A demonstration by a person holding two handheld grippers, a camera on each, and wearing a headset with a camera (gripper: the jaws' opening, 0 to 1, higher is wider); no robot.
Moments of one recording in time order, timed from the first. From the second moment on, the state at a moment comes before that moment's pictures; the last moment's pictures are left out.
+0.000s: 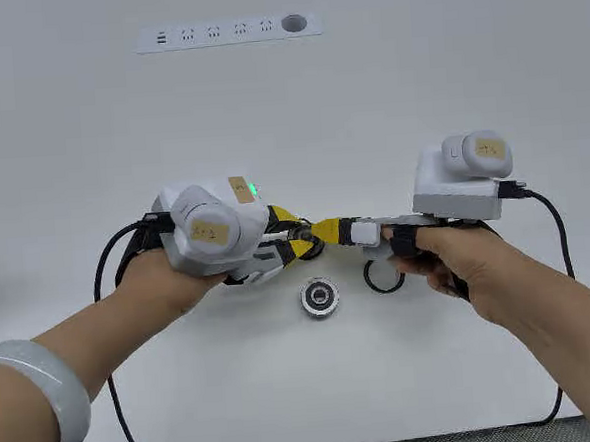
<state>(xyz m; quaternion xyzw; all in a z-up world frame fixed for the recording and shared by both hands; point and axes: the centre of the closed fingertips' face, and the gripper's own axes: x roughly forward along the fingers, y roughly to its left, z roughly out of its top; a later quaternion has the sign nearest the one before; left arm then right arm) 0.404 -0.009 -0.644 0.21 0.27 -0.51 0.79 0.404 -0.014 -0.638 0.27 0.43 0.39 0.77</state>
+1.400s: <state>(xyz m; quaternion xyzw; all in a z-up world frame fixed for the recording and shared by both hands) 0.395 0.019 -0.647 0.21 0.28 -0.49 0.80 0.374 -0.053 -0.608 0.31 0.40 0.37 0.78</state>
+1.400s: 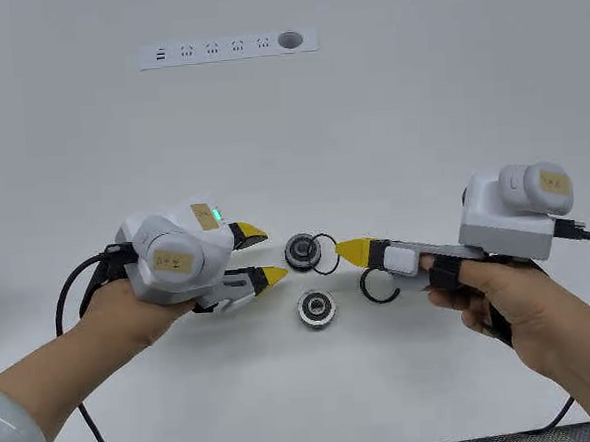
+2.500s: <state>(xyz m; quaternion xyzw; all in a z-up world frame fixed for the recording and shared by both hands) 0.390 0.018 -0.650 0.21 0.29 -0.49 0.80 0.356 -0.109 -0.654 0.27 0.43 0.28 0.81</state>
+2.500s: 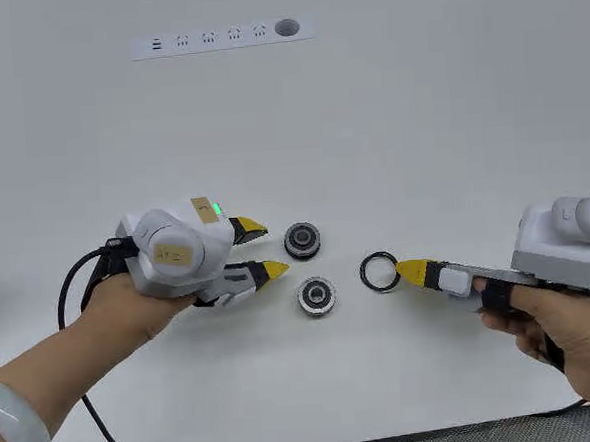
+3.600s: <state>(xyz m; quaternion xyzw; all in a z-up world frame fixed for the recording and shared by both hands) 0.399 0.004 -0.642 0.21 0.28 -0.49 0.80 0.370 -0.088 -0.644 0.21 0.41 0.32 0.82</state>
